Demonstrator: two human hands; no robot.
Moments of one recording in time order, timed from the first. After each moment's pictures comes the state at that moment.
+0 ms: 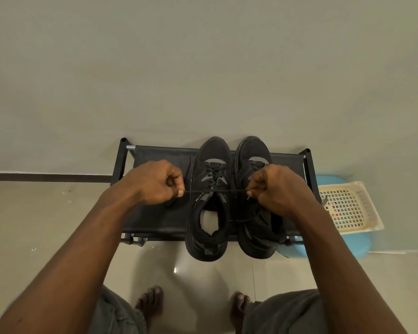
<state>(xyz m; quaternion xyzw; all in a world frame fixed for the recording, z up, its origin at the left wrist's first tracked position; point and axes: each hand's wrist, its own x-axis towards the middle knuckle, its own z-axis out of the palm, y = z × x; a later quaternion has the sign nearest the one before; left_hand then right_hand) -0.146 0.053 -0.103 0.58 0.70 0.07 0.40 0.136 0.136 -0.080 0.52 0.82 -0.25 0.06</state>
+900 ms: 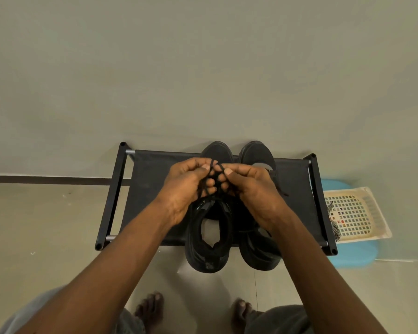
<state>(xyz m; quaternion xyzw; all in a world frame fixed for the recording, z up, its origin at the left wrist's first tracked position) -0.068 0.072 -0.106 0.18 0.60 0.52 0.58 0.083 0.126 -0.107 0.46 0.46 -0.71 -0.26</state>
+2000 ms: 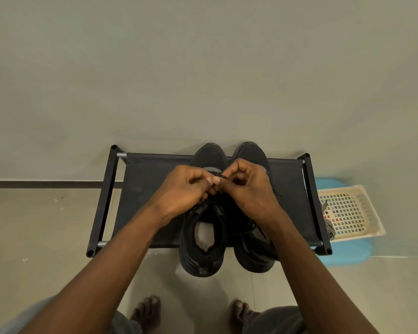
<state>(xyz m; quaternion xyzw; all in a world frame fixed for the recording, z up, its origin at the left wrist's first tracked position) -0.079 0.075 -0.115 0.43 0.65 0.36 0.52 0.090 0.130 -0.108 0.47 0.61 -0.57 -0.28</state>
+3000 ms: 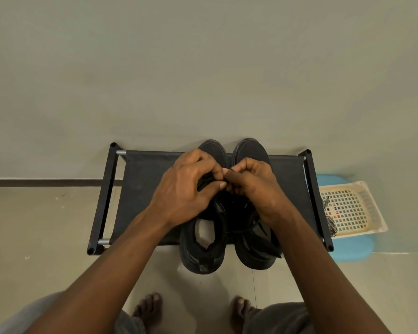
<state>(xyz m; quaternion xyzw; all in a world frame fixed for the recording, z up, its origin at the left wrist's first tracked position) -0.076 0.067 -0.111 0.66 0.62 0.35 0.23 0.094 0.136 -0.098 0.53 0.50 -0.64 -0.24</state>
